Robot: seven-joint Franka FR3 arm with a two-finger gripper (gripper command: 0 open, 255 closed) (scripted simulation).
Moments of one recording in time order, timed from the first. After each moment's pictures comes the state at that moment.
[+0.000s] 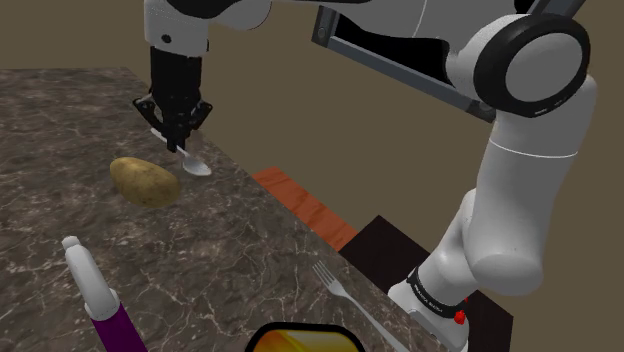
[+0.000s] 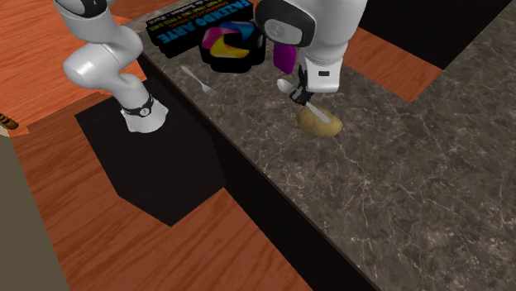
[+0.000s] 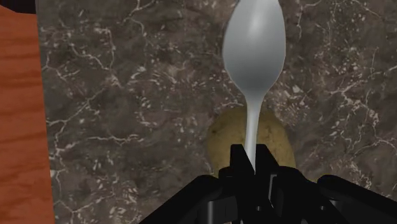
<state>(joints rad) 0.32 0.35 0.24 -1.49 0.12 1.78 0.48</state>
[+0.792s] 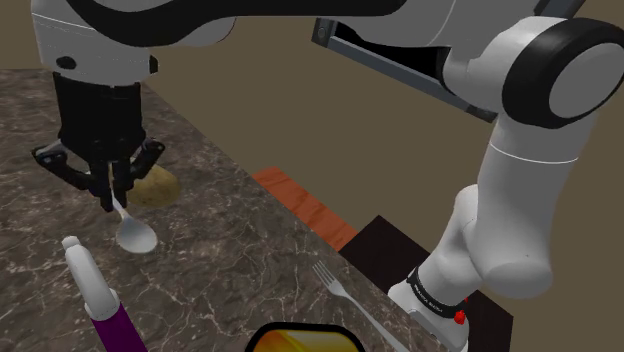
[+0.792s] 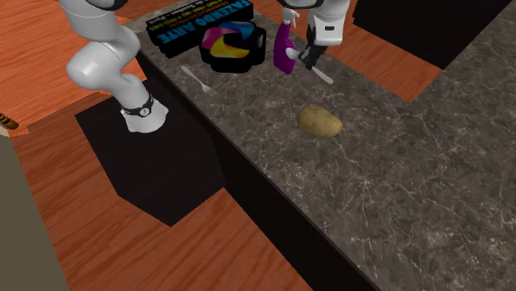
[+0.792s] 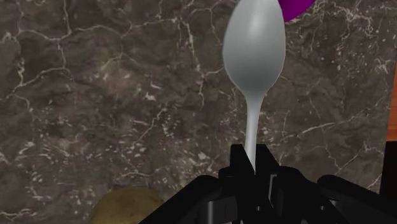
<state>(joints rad) 0.49 0.36 0.33 -1.50 0.10 1.84 0.73</state>
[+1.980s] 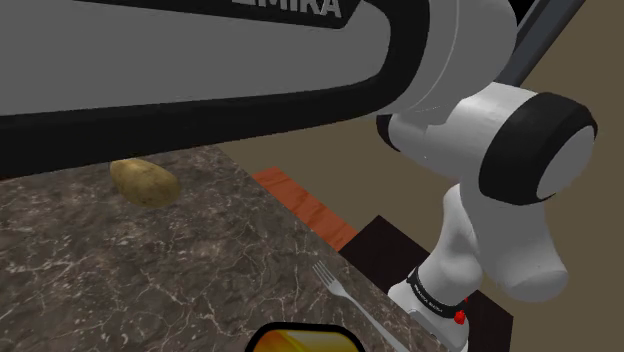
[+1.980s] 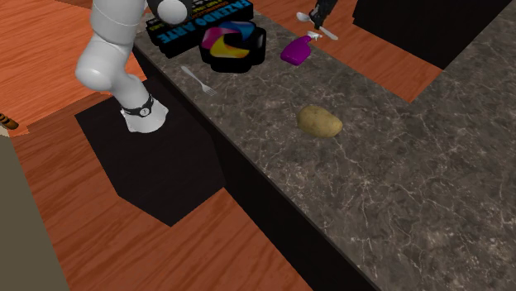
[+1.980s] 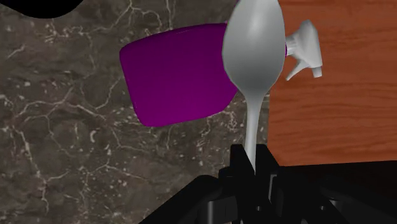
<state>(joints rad) 0.85 0.67 0.38 -1.04 -0.04 1.75 1.11</state>
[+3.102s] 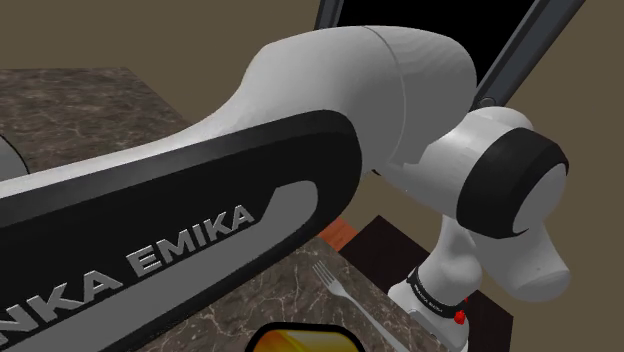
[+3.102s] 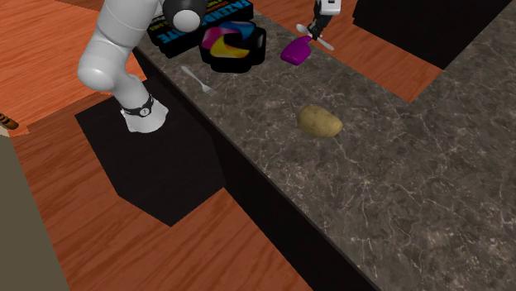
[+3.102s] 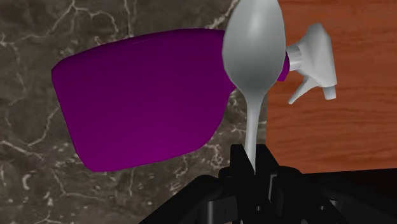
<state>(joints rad) 0.92 0.79 0.37 -1.04 -0.07 1.87 1.15</state>
